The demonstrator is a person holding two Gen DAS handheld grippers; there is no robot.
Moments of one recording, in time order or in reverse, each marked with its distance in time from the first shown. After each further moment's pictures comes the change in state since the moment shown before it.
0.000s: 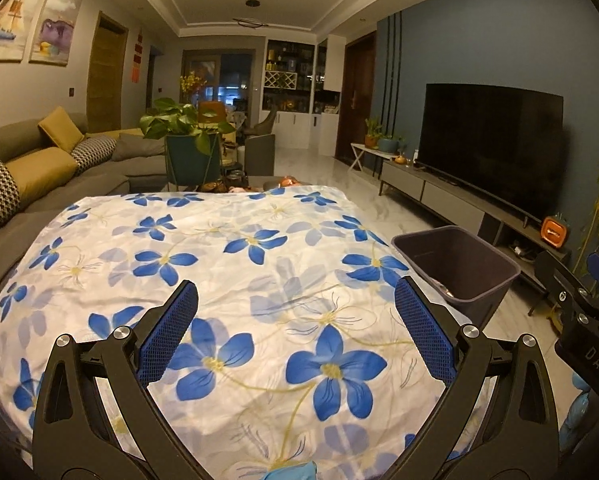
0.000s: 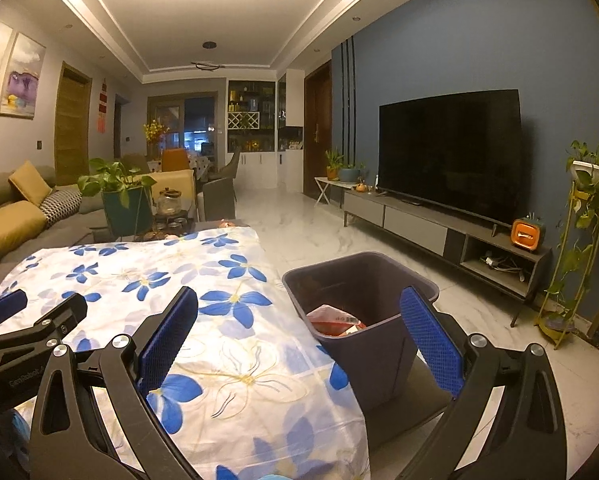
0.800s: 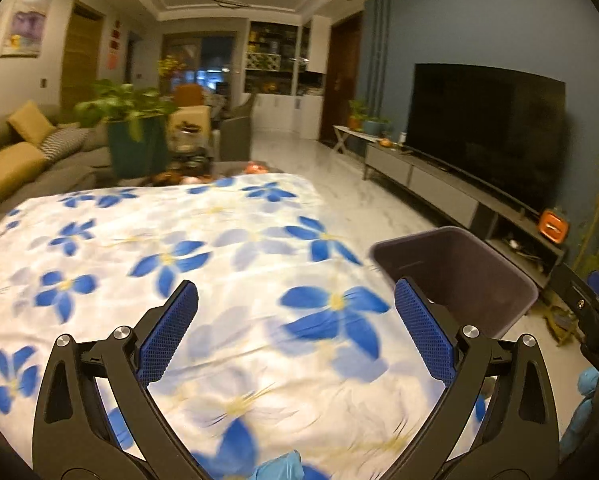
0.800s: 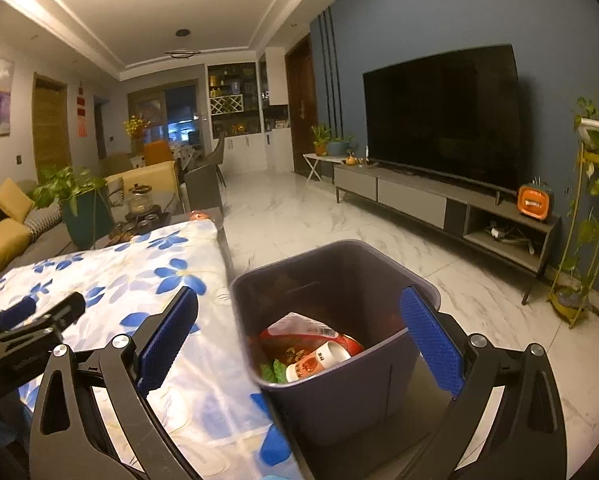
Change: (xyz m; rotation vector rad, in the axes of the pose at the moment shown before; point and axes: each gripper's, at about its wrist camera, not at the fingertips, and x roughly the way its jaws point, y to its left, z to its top) left arm 0.130 -0.062 0.021 0.005 0.064 -0.040; right arm 0.118 -0.076 0.009 0.083 0.084 -0.004
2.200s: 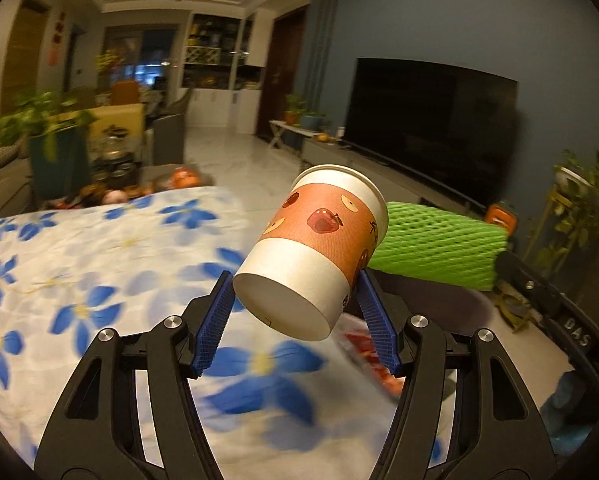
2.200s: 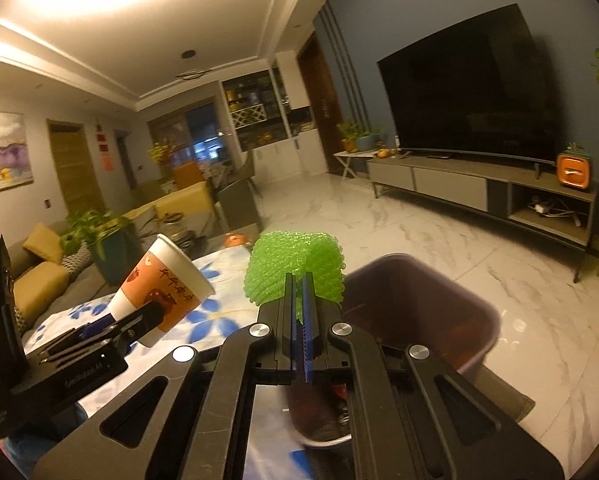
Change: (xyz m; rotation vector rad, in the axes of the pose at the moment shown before) left arm 0.055 -0.046 0.048 0.055 0.034 -0.279; right arm 0.047 -0.034 0.033 0.158 -0.005 0.154
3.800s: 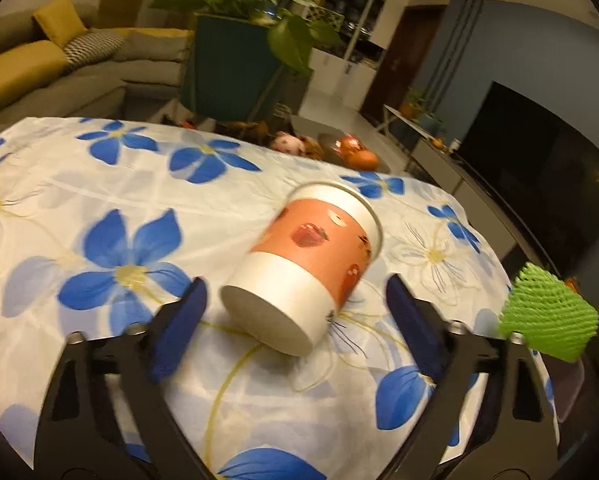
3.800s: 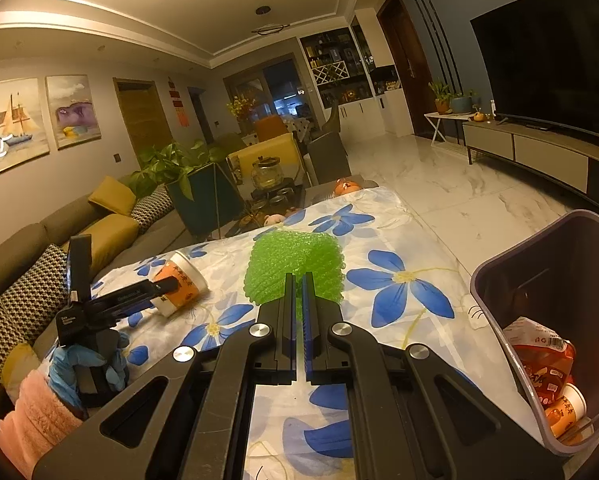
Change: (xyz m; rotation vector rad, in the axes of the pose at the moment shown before) left arm 0.026 0.325 -0.009 -0.345 0.121 0.235; right arm 0.099 0.158 -0.050 -0.072 0.161 0.308
